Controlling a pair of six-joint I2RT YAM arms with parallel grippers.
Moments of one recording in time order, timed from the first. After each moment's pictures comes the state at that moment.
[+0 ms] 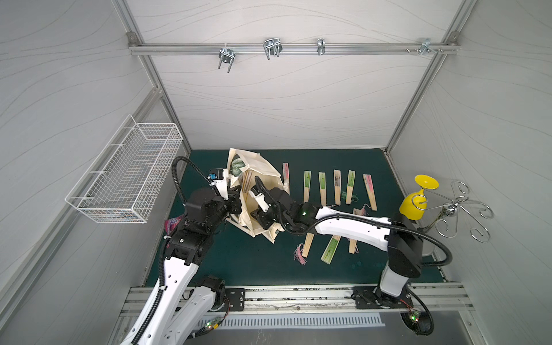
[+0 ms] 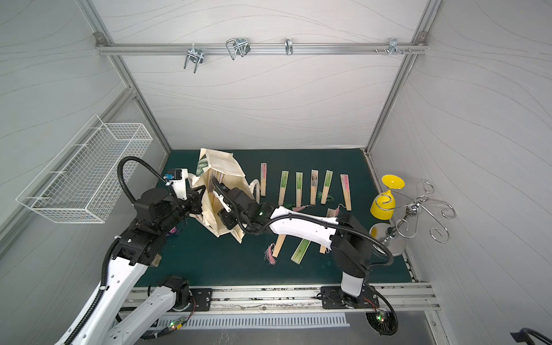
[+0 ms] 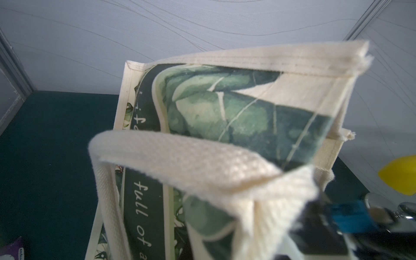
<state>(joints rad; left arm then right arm) -0.24 0.73 0.85 -0.44 0.09 -0.25 1.16 1.80 1.42 -0.22 0.06 0.22</state>
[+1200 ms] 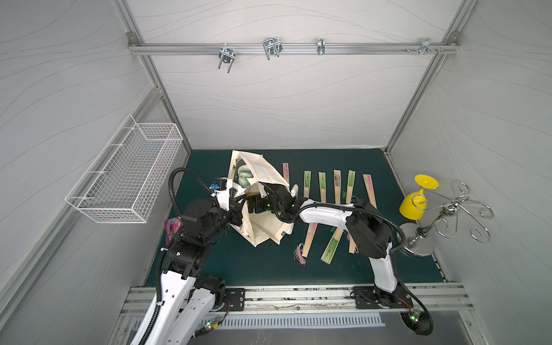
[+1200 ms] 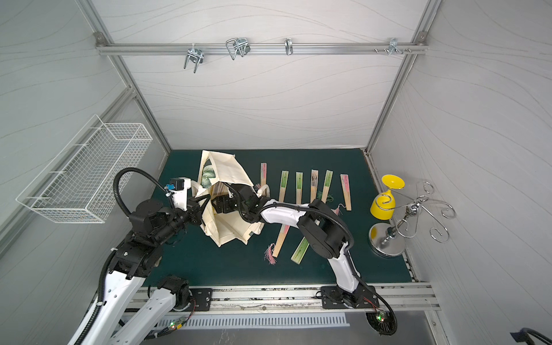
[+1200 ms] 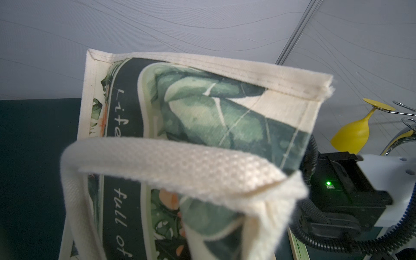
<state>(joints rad) -0.24 0.61 0.77 -0.44 0.27 -0.21 1.02 2.05 1.45 0.15 -0.12 0.59</state>
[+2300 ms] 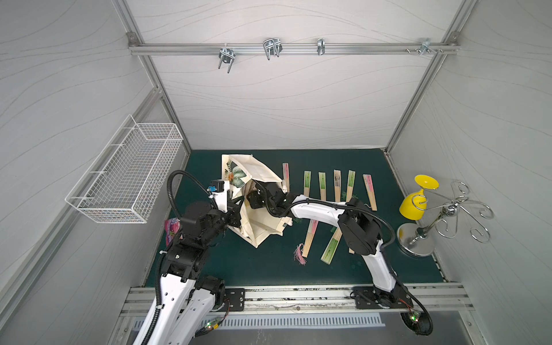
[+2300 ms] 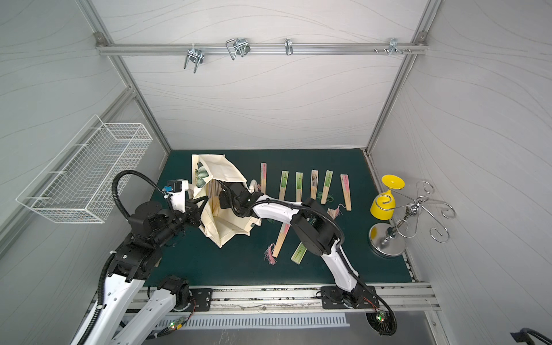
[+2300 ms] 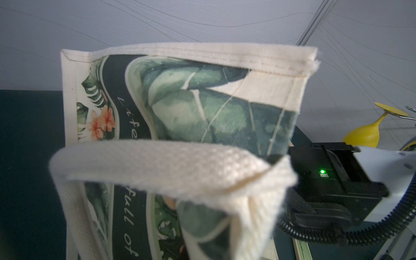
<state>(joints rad) -0.23 0.57 0.75 -0.47 0.24 -0.22 1.01 2.14 1.61 -0.06 0.08 0.62</state>
